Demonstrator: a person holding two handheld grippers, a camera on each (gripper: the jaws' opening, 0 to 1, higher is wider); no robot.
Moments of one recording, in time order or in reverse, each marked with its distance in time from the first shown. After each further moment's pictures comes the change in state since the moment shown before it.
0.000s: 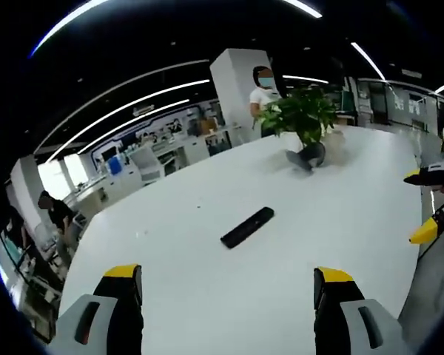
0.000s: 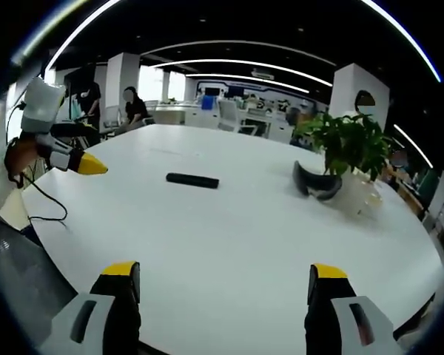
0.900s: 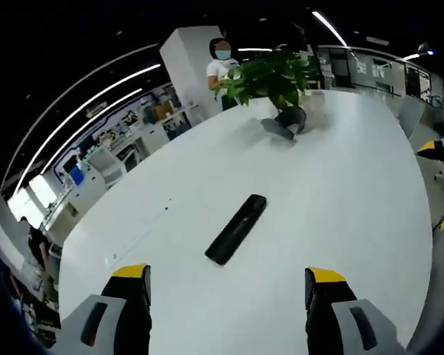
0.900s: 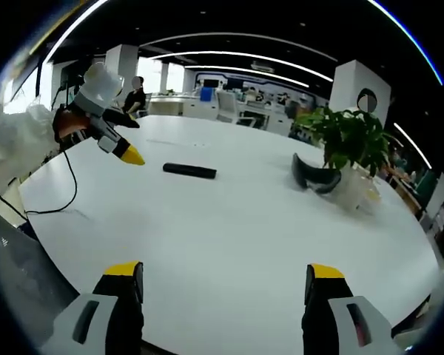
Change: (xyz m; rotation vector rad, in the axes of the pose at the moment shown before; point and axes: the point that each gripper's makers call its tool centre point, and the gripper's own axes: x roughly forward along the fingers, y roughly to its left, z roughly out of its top) left arm 0.107 -0.007 0.007 0.204 0.149 -0.203; right arm 0.004 -0.003 -0.009 -0.012 0.053 -0.014
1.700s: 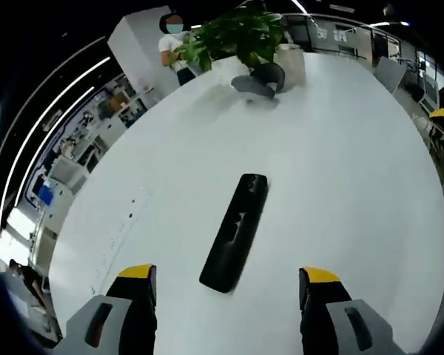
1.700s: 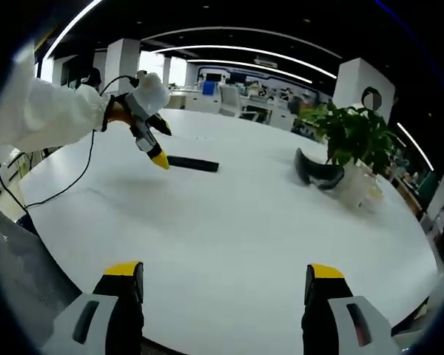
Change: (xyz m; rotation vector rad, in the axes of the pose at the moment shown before) left arm 0.094 0.014 -0.009 0.174 0.185 -0.174; right arm 0.003 0.002 -0.004 -0.015 0.036 0.009
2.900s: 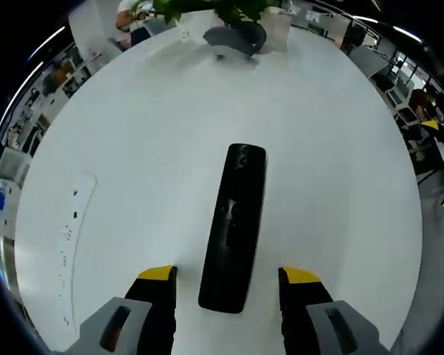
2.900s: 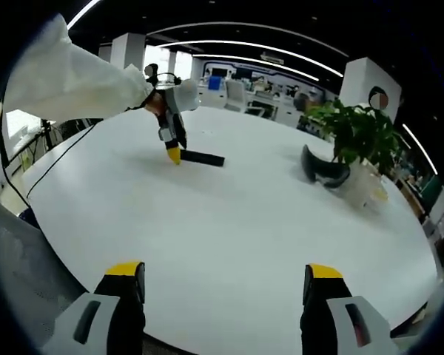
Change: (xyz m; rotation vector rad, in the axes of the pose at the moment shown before) left arm 0.036 -0.003 -0.007 0.052 0.202 -0.333; right arm 0.002 0.005 -0.004 -0.023 0.029 0.023
